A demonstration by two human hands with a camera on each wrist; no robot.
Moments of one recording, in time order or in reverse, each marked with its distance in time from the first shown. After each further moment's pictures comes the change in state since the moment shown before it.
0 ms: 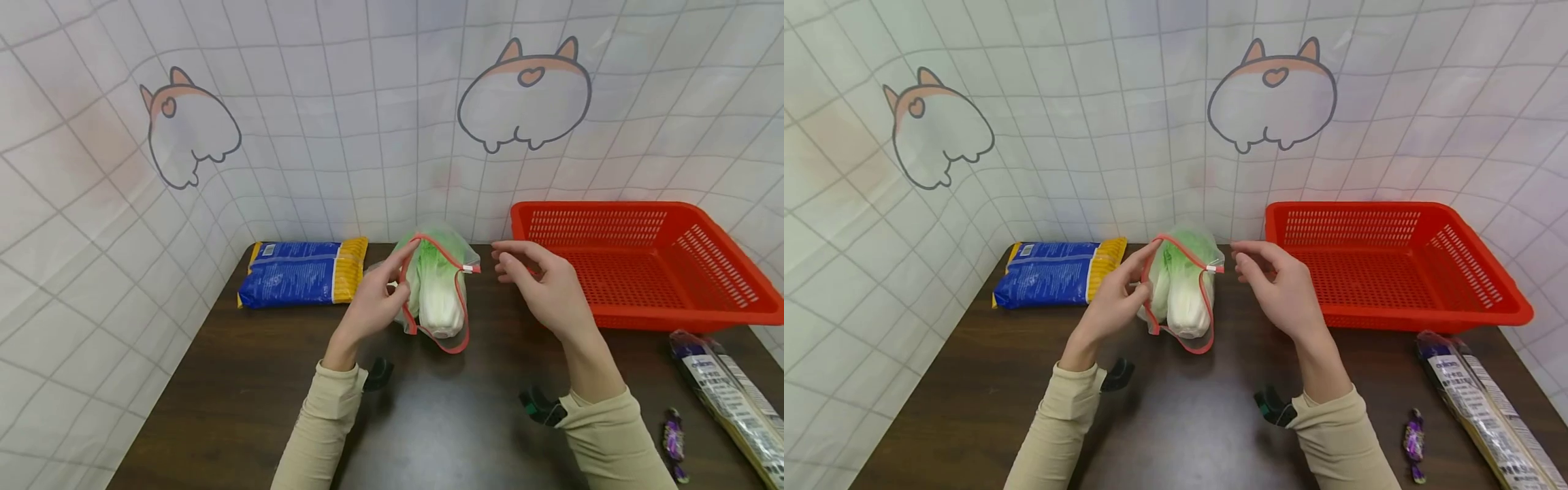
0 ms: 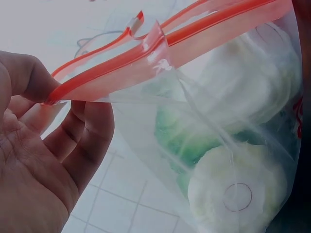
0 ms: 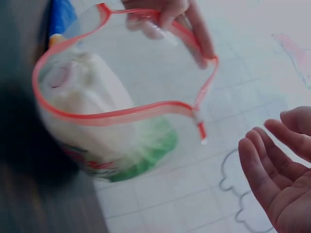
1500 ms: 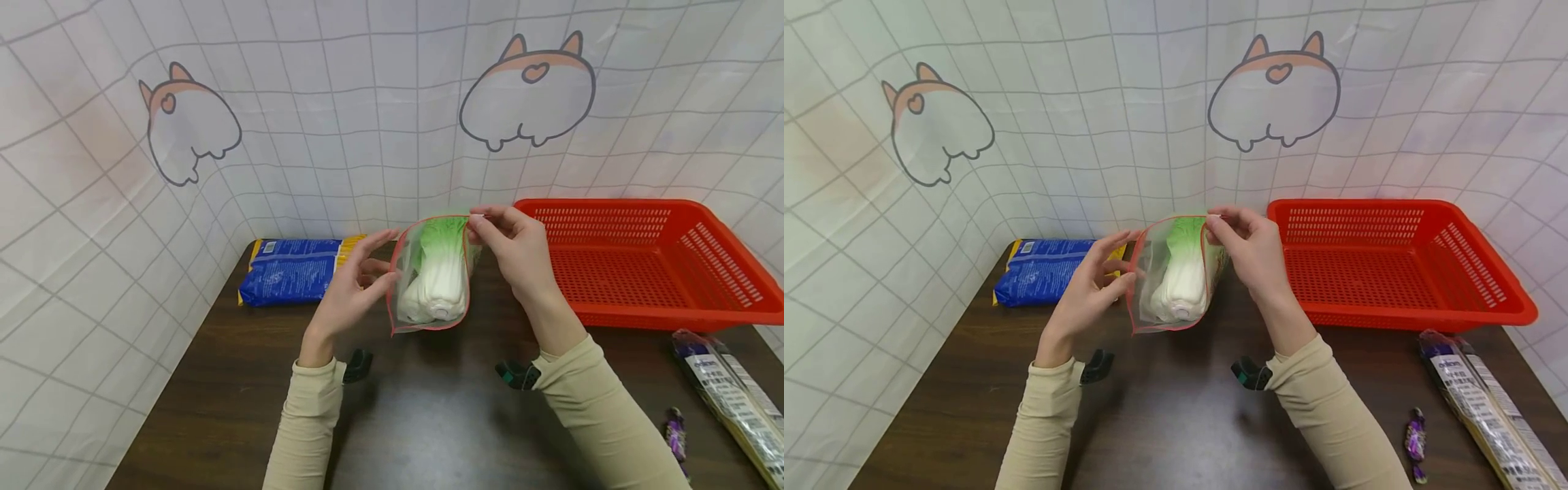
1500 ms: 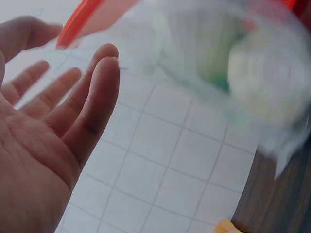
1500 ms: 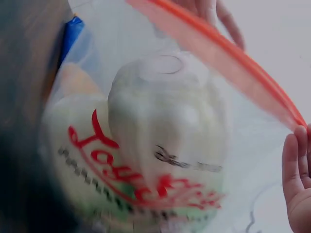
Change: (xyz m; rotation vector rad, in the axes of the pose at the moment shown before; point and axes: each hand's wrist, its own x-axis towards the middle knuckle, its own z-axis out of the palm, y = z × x) left_hand -0.012 0.000 -0.032 -0.155 0.030 0.009; right_hand 0.051 -0.009 0.031 0.379 0.137 0.077
